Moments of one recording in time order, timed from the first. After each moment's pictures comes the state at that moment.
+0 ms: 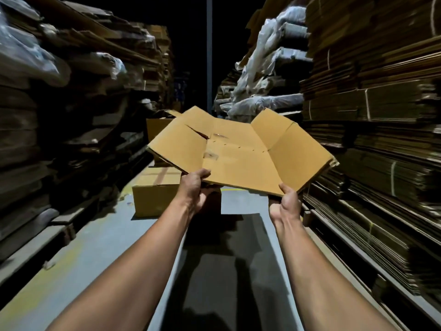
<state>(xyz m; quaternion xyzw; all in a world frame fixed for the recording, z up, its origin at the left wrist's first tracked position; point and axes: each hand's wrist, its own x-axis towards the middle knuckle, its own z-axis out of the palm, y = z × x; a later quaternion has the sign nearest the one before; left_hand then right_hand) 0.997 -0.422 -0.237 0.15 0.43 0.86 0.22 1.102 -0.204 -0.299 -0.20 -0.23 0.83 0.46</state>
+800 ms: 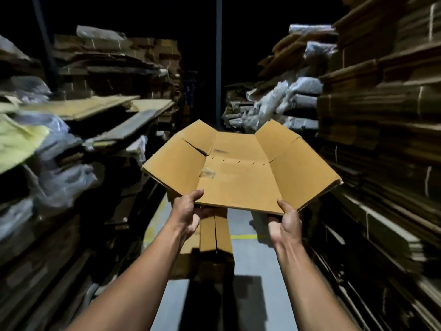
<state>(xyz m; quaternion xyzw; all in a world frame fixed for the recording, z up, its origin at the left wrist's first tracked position) 0.923 -0.485 0.338 0.06 0.45 0.86 0.21 1.038 -0.281 0.296 -0.22 -0.23 0.86 0.40</state>
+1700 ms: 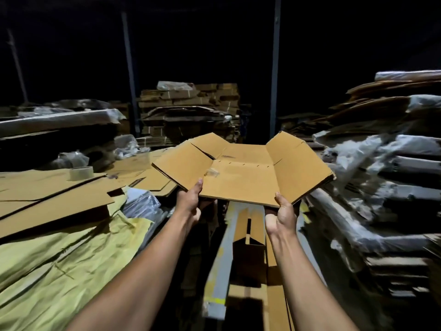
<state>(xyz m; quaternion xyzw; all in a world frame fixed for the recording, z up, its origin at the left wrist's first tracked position) 0.590 -0.670 0.657 0.01 0.54 0.84 0.01 0.680 -0.465 0.629 -0.12 -0.23 0.92 0.29</state>
